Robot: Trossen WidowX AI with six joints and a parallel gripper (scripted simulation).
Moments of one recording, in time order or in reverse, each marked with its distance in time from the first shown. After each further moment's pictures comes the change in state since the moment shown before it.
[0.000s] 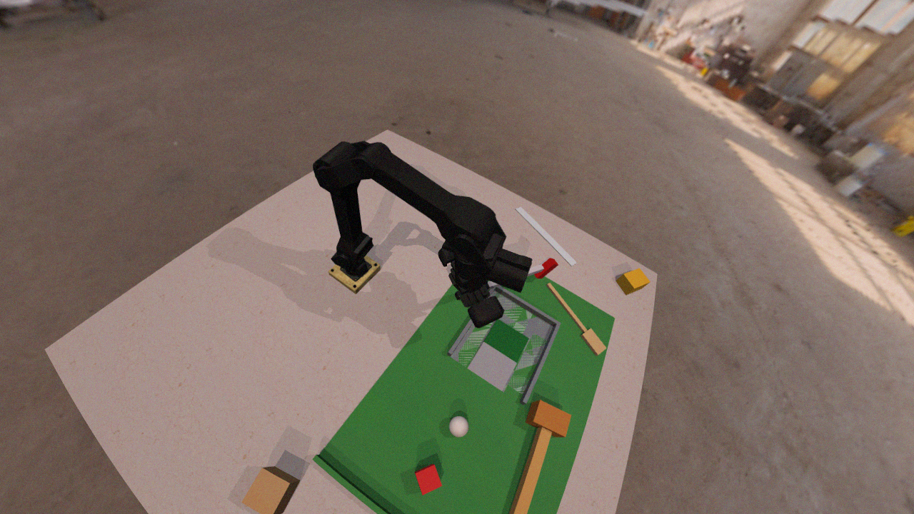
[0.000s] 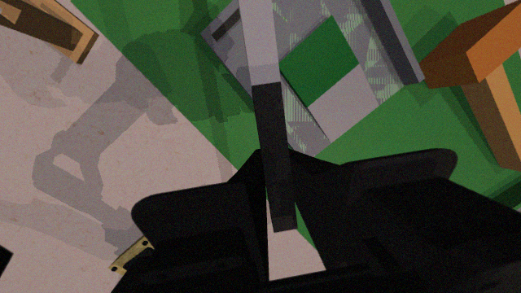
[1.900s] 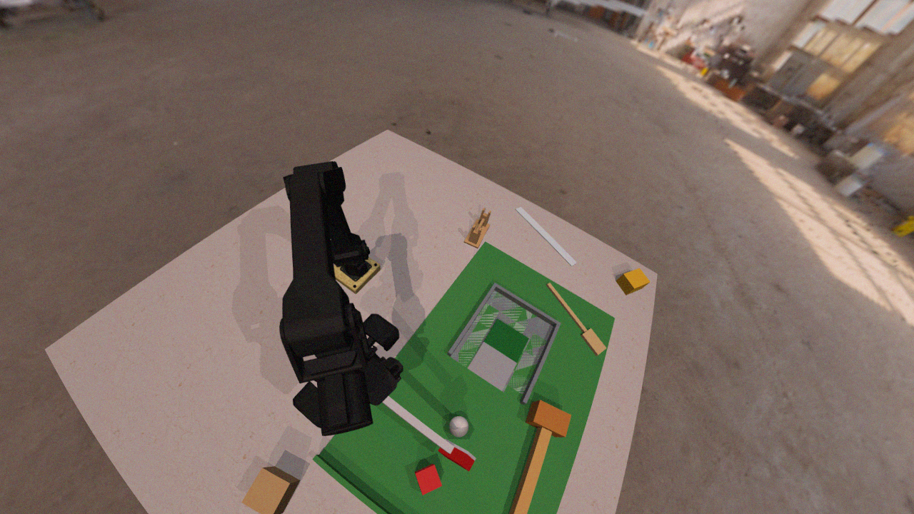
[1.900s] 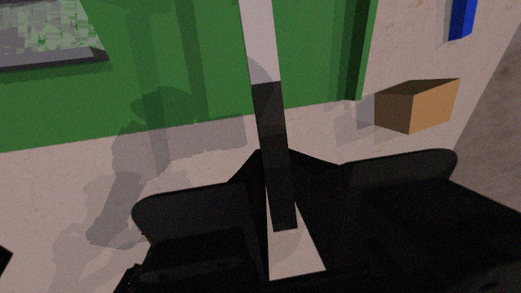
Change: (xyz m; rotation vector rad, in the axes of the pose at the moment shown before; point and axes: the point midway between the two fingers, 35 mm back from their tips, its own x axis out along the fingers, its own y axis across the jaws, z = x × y) arm -0.066 -0.080 -0.264 1.008 0.197 -0.126
